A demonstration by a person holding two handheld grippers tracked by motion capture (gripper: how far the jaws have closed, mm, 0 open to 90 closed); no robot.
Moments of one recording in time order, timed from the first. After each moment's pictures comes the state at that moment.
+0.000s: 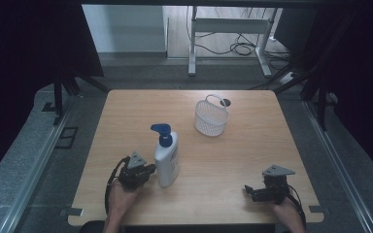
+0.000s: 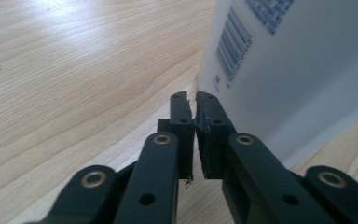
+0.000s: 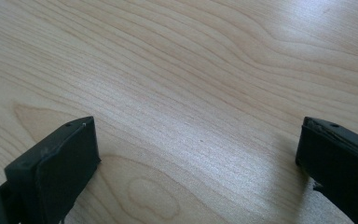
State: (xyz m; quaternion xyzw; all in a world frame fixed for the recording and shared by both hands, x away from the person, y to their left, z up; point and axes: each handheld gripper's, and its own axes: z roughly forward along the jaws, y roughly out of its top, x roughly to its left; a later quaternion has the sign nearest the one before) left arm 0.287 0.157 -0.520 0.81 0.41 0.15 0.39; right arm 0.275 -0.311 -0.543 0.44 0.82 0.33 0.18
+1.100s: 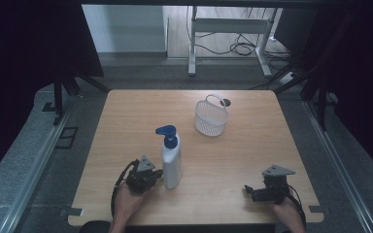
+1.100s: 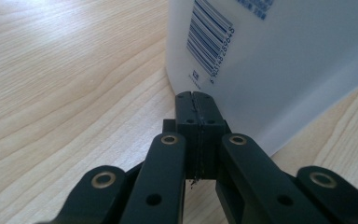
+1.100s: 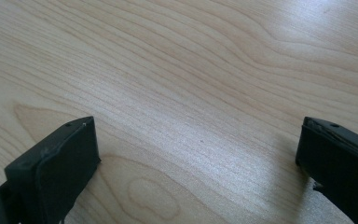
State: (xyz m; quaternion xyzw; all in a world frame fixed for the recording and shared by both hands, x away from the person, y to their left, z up) left arm 0.280 0.135 -0.524 0.83 0.38 0.12 0.38; right arm 0.275 -0.311 -0.543 0.44 0.82 0.33 0.18
